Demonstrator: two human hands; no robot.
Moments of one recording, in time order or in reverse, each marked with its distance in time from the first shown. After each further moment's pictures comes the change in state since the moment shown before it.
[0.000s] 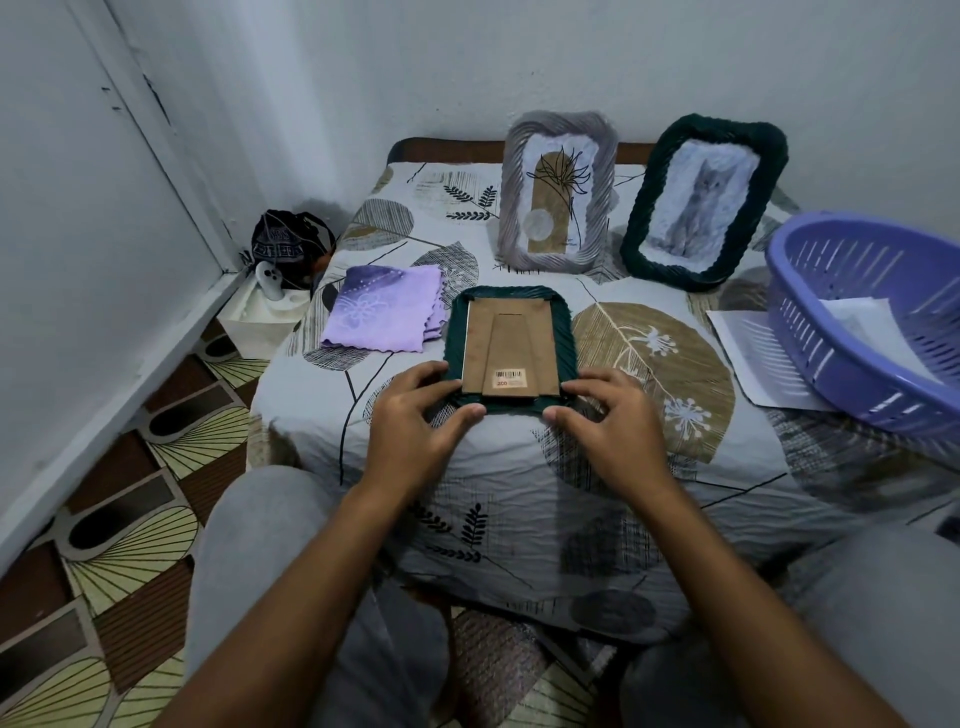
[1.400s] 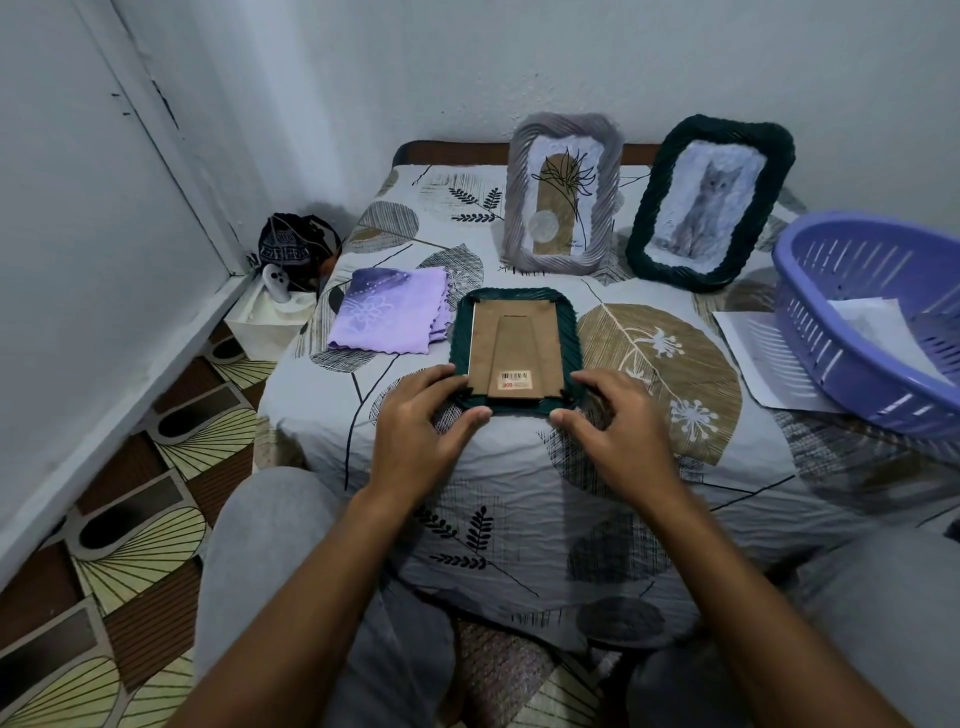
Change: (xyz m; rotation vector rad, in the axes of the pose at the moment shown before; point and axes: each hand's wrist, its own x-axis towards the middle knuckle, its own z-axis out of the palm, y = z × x) left_hand -0.001 -0.006 0.001 0.077 0.016 0.110; right_hand -0.002 0.006 0.000 -0.051 -0.012 -0.082
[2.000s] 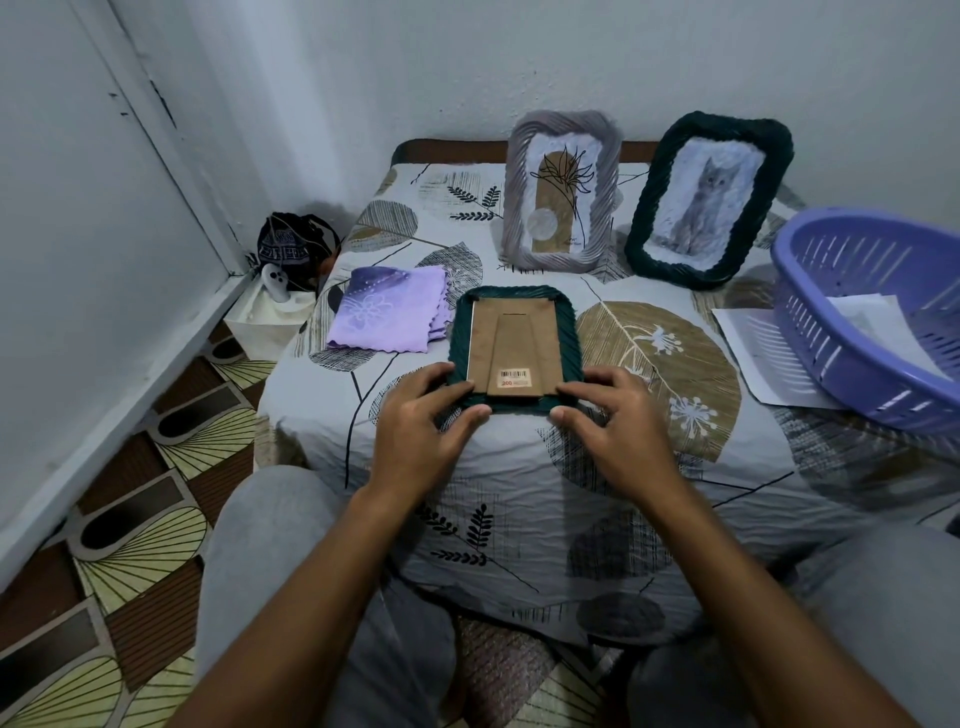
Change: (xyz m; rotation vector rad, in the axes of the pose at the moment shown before) left_hand 0.000 0.003 -0.001 0.047 -0.038 -0.011; right_hand 0.000 -0.002 -0.003 0.026 -0.049 0.034
